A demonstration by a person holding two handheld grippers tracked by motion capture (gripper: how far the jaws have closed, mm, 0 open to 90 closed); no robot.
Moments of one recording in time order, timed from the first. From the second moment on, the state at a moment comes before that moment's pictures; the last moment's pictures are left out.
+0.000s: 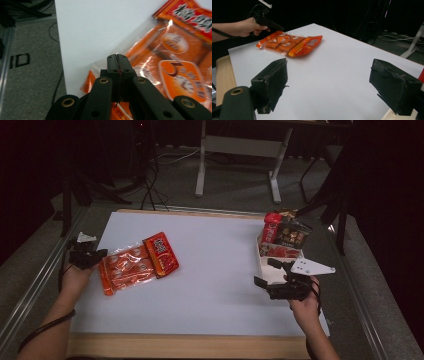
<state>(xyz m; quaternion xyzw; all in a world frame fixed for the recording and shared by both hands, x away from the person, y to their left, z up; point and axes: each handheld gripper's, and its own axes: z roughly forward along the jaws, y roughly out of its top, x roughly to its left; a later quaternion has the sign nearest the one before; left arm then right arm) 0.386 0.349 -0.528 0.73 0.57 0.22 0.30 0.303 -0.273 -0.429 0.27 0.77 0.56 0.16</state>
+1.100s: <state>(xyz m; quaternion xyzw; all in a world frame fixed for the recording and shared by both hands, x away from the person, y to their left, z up) 0.381 0.339 -0.536 0.79 0.51 0.17 0.29 0.304 -0.272 -0.430 0.26 0.77 0.56 0.15</state>
